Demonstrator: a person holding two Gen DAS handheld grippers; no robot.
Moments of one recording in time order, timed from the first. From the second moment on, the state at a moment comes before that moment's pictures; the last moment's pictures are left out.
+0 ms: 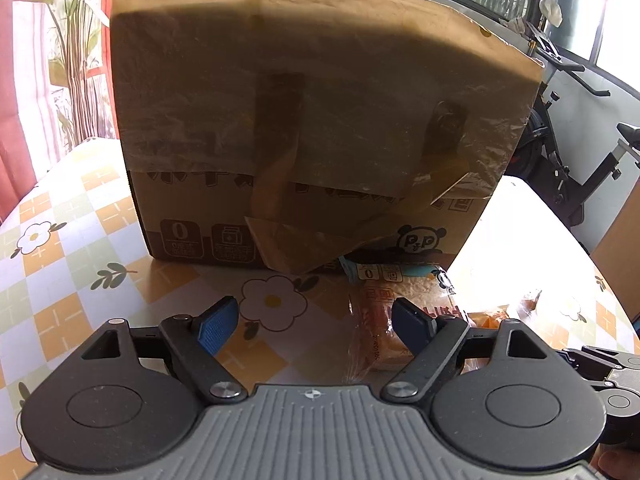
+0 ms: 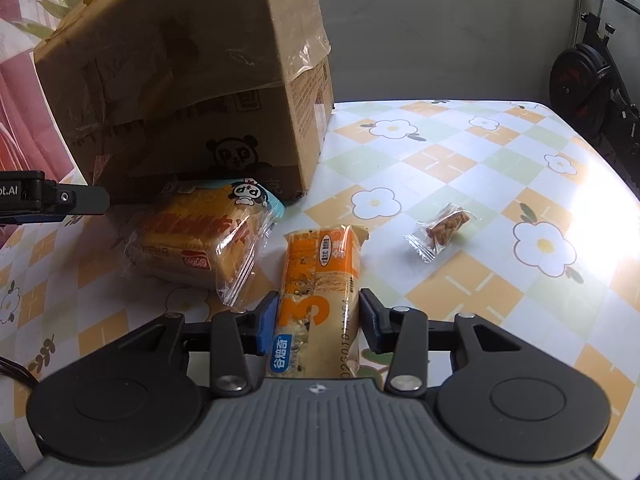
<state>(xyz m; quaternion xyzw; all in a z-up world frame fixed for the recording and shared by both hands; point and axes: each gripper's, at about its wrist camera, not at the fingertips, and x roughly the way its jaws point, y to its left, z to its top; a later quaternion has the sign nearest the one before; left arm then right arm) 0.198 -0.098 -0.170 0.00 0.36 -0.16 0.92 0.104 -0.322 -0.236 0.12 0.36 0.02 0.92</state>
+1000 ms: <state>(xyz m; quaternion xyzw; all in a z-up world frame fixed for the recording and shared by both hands) 0.208 -0.101 -0.181 0.02 0.38 -0.16 0.91 0.149 -0.393 -0.244 0.14 0.36 -0.06 0.92</state>
